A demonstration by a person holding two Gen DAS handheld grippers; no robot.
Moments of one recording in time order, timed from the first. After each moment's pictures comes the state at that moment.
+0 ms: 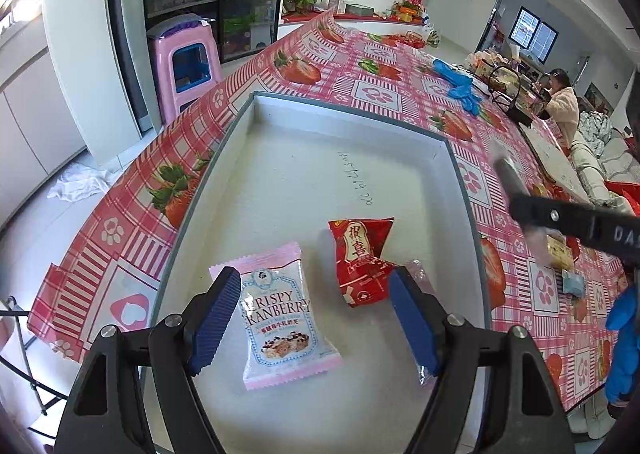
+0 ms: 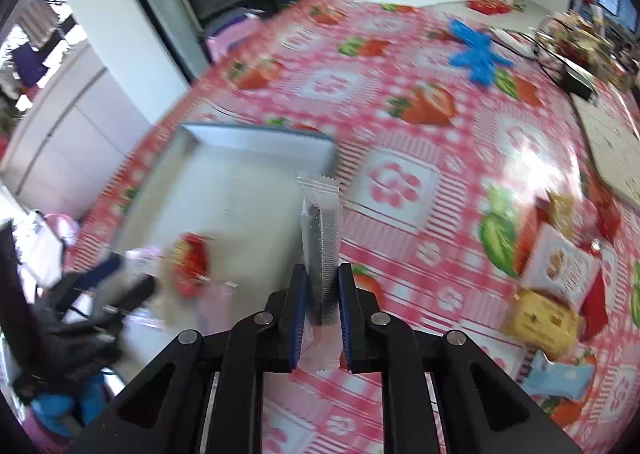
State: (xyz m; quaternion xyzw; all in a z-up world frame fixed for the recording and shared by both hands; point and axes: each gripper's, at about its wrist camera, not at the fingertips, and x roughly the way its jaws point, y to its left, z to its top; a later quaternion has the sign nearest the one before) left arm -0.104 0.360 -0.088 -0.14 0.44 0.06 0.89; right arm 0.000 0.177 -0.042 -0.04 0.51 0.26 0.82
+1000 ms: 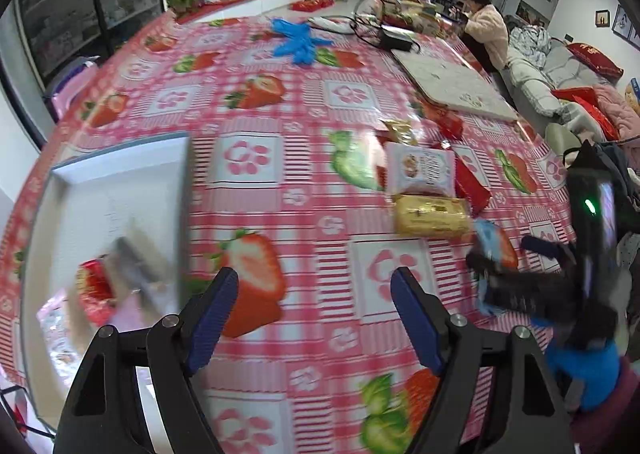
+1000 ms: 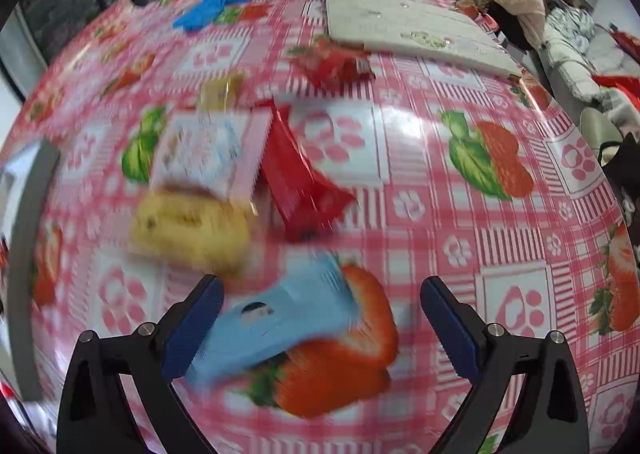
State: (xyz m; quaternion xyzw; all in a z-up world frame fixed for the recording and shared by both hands) left arm -0.044 0.149 -0.060 -0.03 0.48 -0.07 0.87; right arm -0.002 -0.052 -0.110 -0.03 0.55 0.00 0.83
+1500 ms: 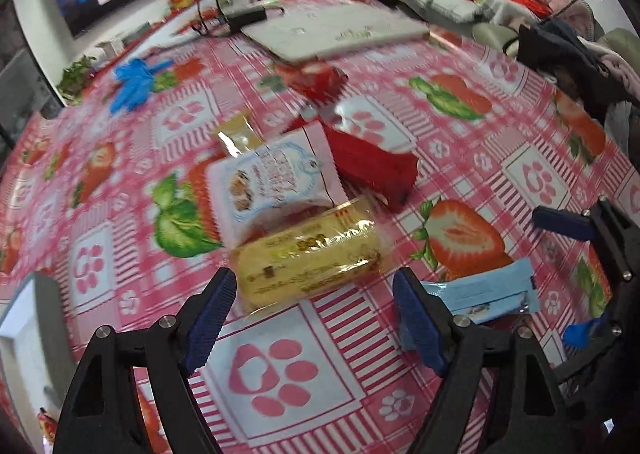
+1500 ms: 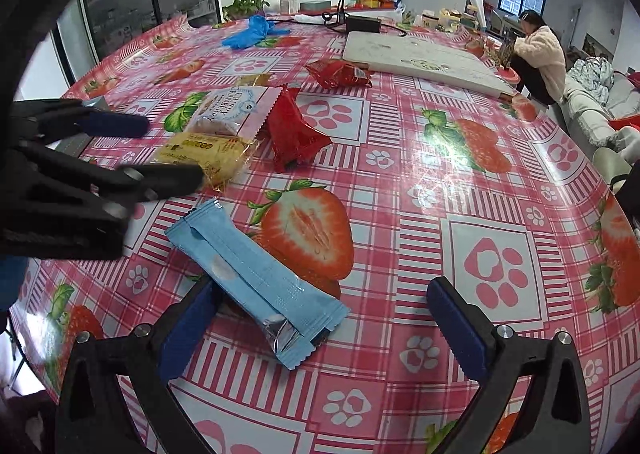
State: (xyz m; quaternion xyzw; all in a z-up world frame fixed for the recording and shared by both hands) left arm 0.009 0.025 -0.108 0.15 0.46 -0.21 0.85; right arm -0.076 -0.084 -0.113 -0.04 0.45 0.07 0.89
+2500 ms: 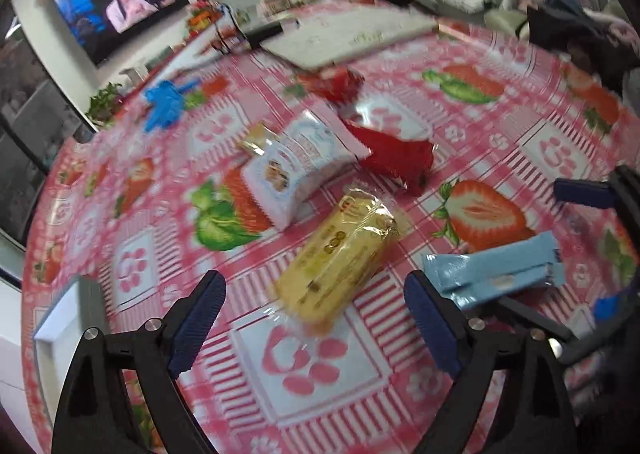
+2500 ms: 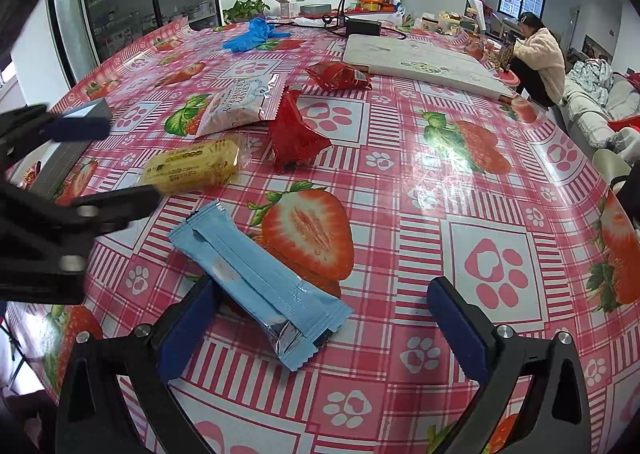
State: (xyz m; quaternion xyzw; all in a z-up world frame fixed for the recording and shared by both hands) left arm -0.009 0.023 -0.109 0.21 0.43 -0.16 0.86; right arm -0.076 -0.084 -0.114 -0.04 0.44 0.07 0.89
